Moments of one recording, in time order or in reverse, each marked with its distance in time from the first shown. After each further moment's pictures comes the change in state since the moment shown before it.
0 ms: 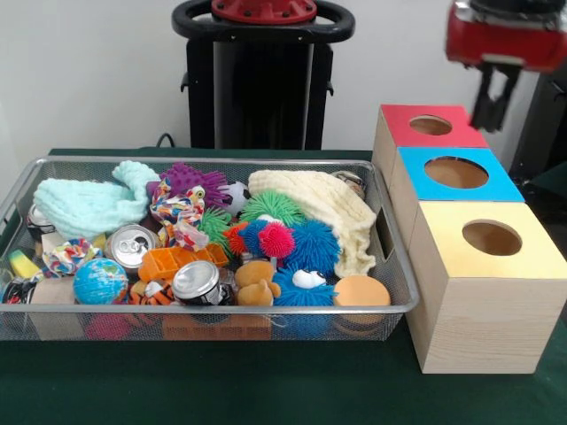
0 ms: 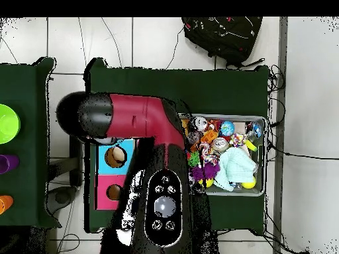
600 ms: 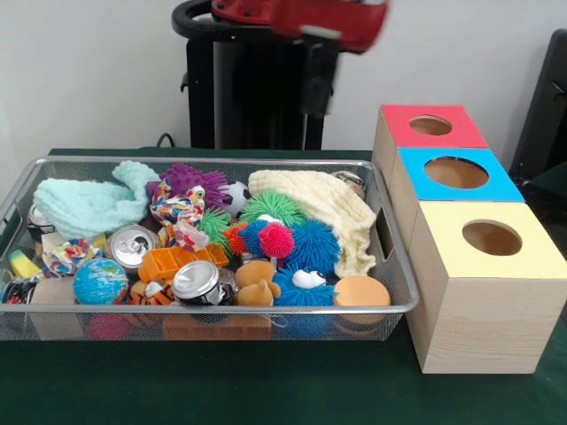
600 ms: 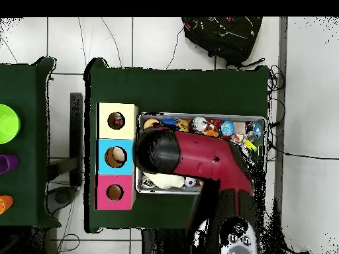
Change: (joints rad) arm -0.215 -0.158 0.017 0.285 -0.169 -0.335 0.000
